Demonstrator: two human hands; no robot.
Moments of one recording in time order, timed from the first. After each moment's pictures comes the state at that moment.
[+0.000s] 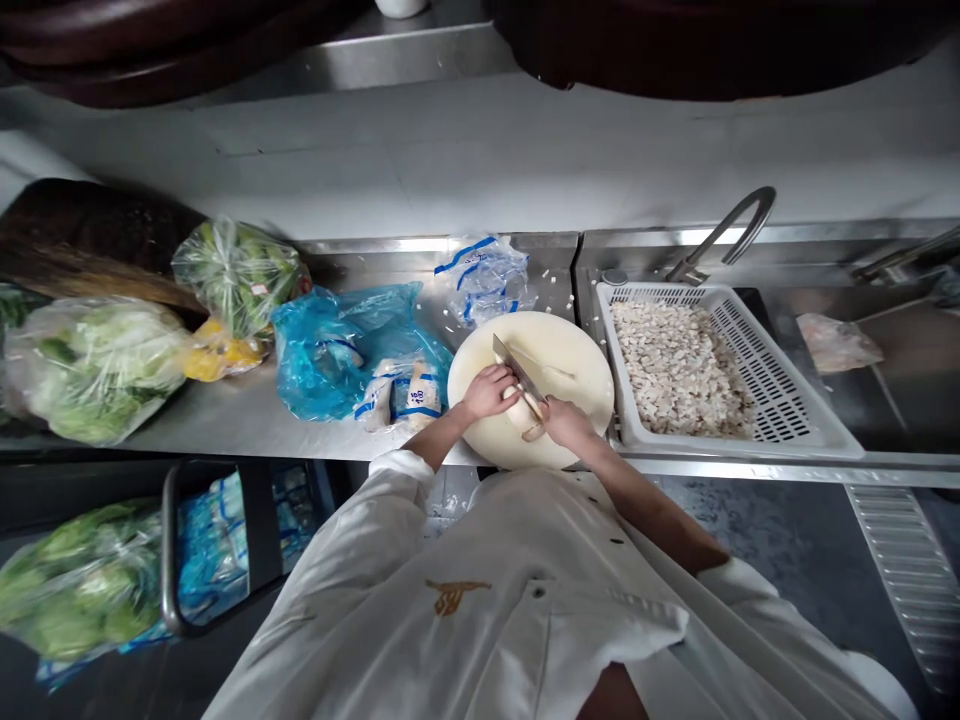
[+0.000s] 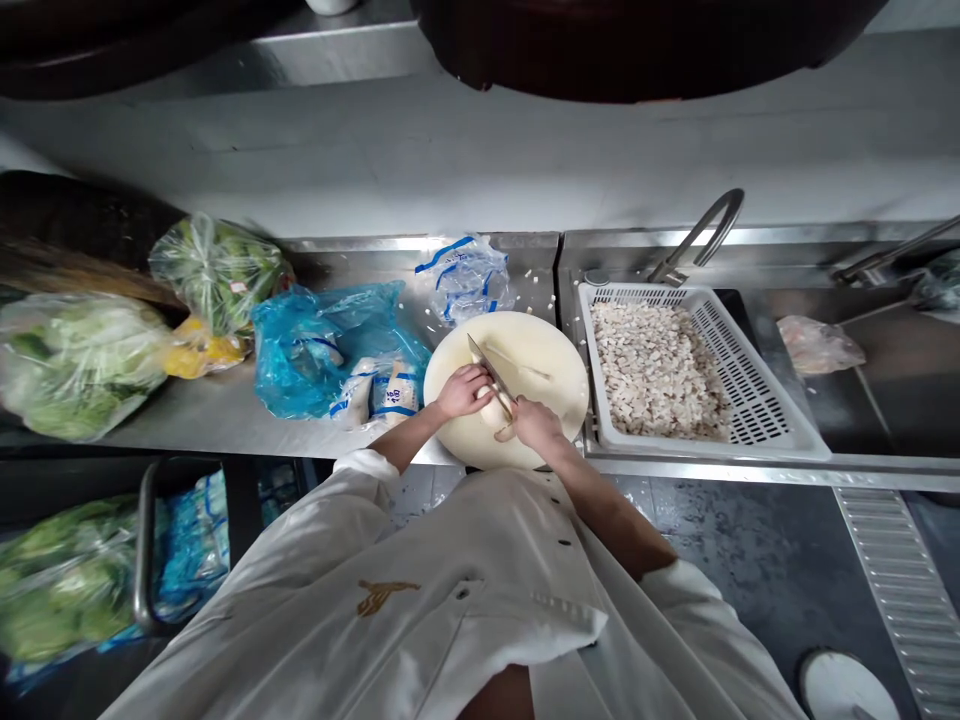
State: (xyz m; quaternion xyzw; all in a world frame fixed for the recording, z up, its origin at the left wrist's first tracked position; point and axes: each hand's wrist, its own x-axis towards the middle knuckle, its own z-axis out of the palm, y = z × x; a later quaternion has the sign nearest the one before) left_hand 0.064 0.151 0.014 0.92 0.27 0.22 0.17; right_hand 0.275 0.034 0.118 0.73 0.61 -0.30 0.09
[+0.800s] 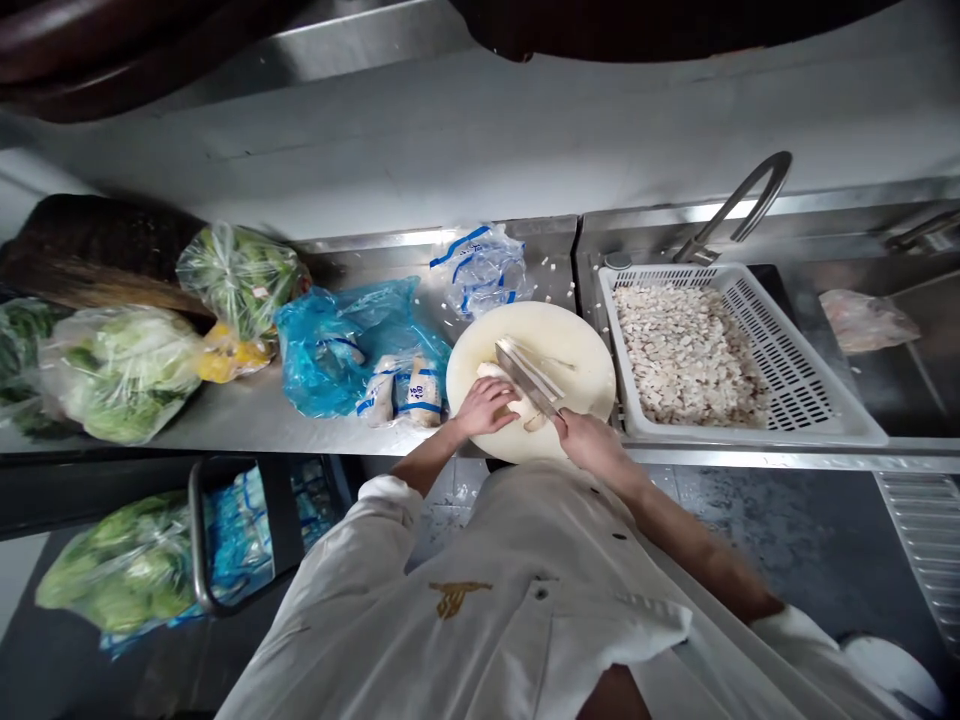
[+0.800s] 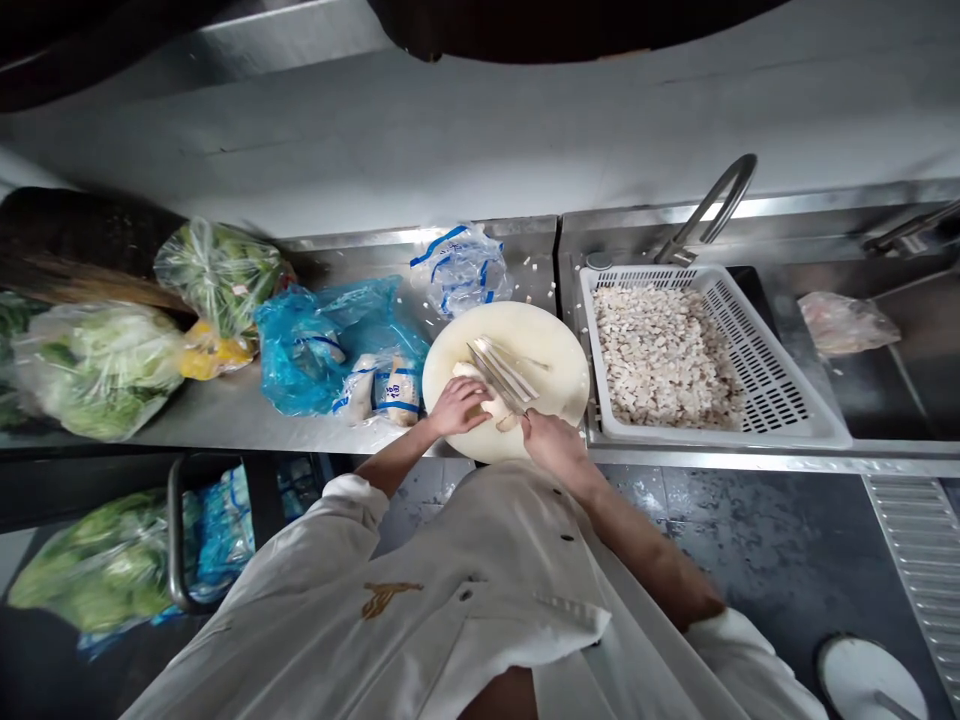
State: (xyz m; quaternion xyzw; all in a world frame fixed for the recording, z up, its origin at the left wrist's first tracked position) left_hand 0.040 0.100 0.021 0.93 0.27 0.16 0.17; right_hand 0.296 -0.015 0.147 0.71 0.63 -0.29 0.10
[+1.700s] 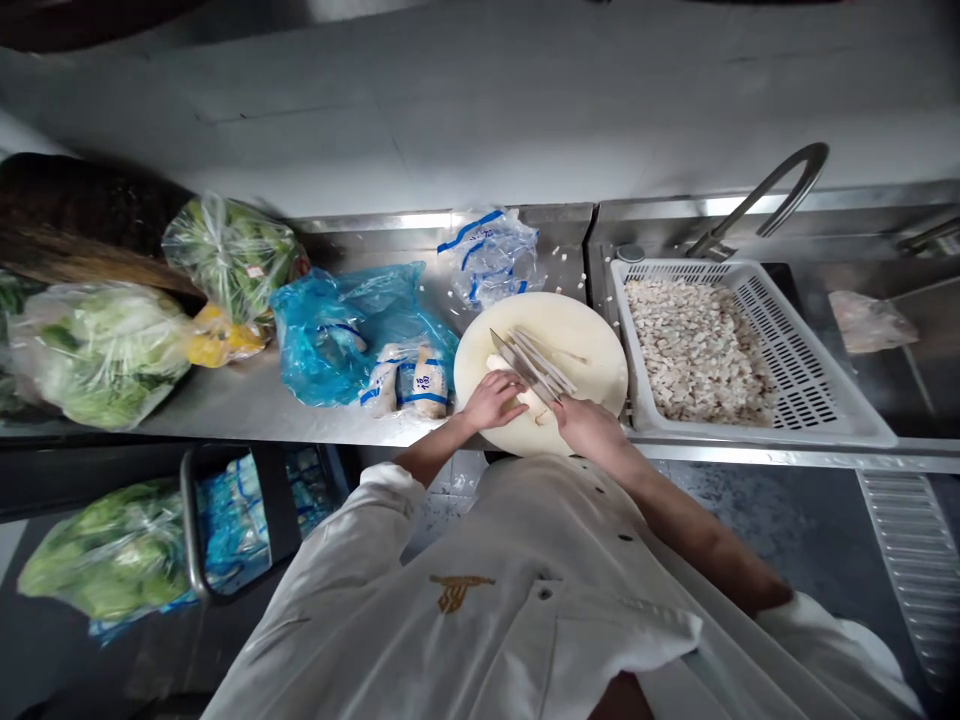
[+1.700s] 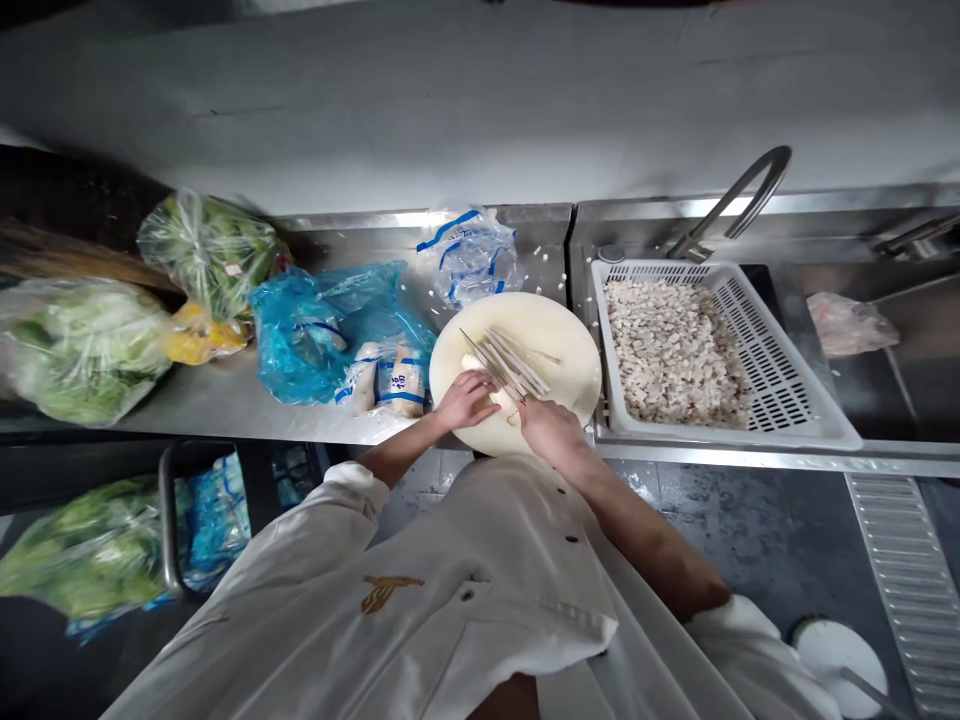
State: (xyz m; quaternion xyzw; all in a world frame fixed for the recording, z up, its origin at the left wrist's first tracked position) left_hand 0.040 0.101 0.011 0.91 0.28 0.20 0.22; right_hand 0.266 0.007 0.138 0.70 0.65 -0.29 0.09
